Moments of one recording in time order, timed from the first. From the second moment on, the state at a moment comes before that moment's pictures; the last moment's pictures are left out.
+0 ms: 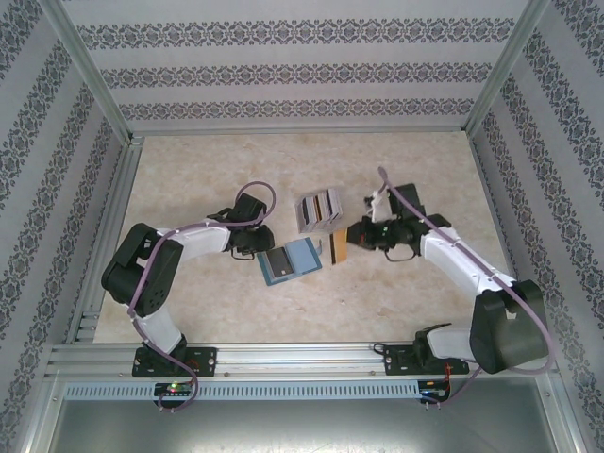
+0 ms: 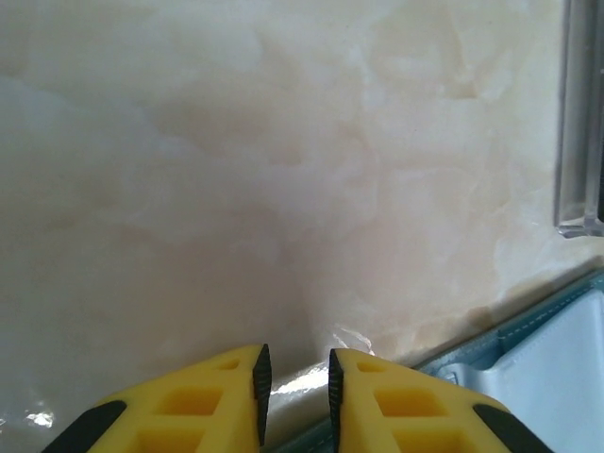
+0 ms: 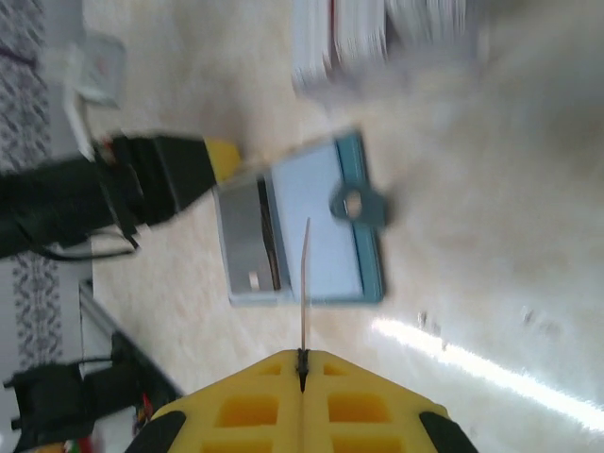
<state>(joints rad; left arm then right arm) -0.46 1.72 0.90 -0.25 0.14 -0.65 0.28 1.31 0.78 -0.48 -0.69 0.53</state>
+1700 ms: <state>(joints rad) -0.55 1.56 0.80 -0.39 0.14 -0.60 0.30 1.40 0.66 -0.31 -0.65 0.60</state>
